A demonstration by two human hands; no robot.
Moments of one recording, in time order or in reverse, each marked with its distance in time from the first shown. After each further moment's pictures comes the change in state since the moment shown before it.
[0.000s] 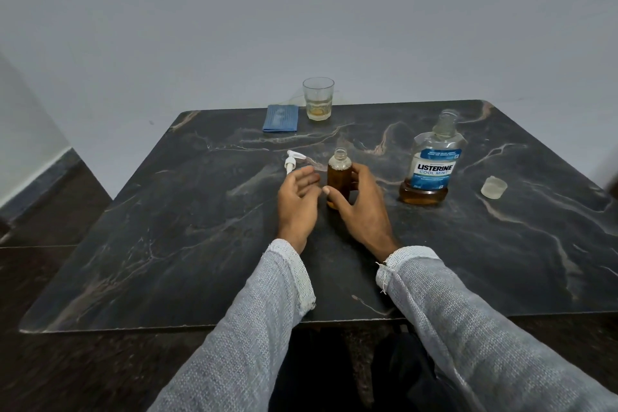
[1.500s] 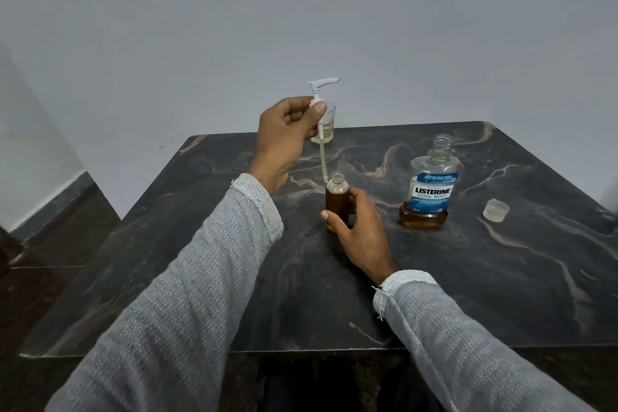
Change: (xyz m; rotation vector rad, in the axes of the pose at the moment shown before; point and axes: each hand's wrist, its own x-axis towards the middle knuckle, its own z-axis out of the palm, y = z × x) left_hand 0.047 0.138 0.011 0.026 -0.102 0.260; right_hand 0.000 -0.005 -0.005 0.066 -0.052 0.064
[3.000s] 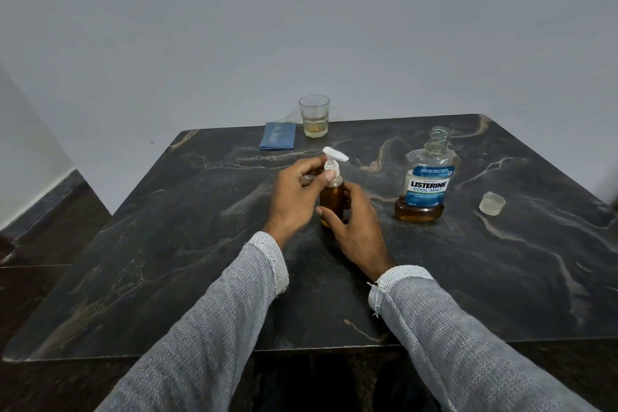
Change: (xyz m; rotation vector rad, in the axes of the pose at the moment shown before) left_hand -0.049 -0.084 0.003 0.194 -0.153 0.033; right_hand -0.001 0.002 0.000 -0.013 0.031 -0.091
